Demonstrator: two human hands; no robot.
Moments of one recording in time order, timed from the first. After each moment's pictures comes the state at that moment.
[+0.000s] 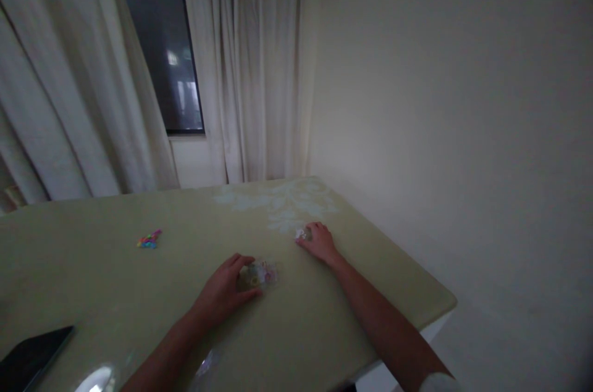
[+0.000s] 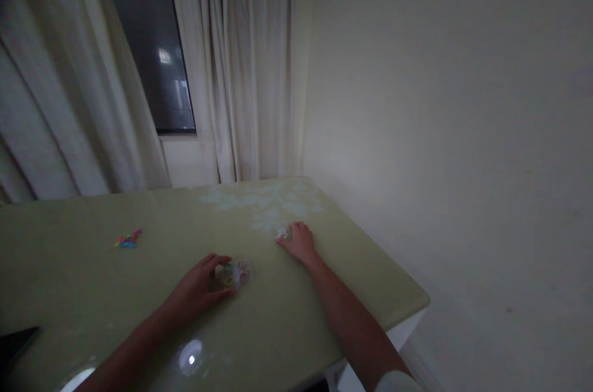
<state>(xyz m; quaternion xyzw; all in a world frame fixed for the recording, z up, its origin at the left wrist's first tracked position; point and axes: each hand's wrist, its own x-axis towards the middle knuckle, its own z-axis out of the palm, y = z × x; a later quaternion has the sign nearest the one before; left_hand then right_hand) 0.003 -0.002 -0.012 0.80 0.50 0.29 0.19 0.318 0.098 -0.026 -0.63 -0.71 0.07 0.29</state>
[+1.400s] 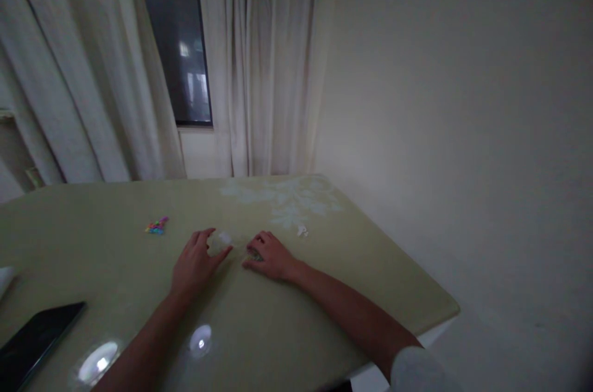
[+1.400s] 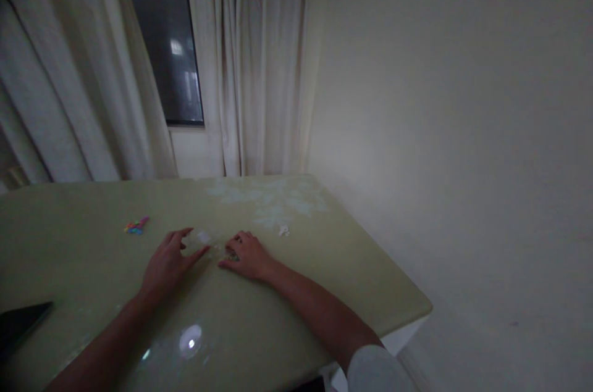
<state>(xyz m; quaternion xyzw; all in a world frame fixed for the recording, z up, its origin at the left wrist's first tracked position) -0.044 0.020 -0.015 0.64 0.68 0.34 0.00 0.191 0.063 -0.023 -0.34 -0.91 0.09 0.22</state>
